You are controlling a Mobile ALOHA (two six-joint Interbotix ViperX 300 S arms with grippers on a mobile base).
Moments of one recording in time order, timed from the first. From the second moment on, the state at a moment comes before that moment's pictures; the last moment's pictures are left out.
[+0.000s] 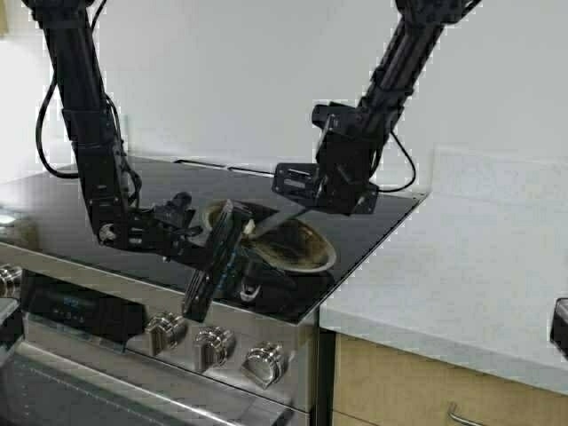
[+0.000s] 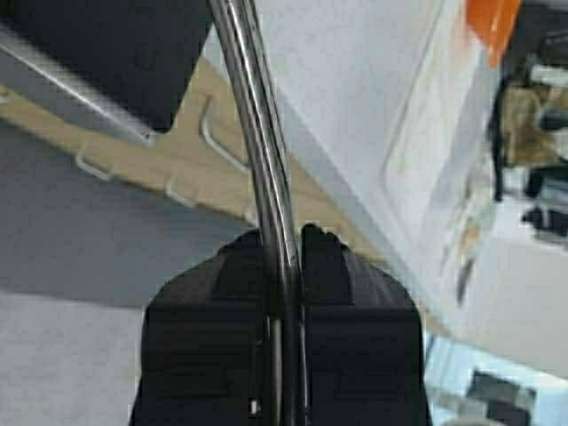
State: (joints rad) left arm -0.37 0.83 0.52 1.13 -1.02 -1.81; right arm 0.62 0.91 0.12 0.65 -0.89 -0.08
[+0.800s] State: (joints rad) left arm -0.38 0.83 0.52 1.13 -1.02 -1.81; right arm 0.65 0.89 0.06 0.62 -0.85 -0.07
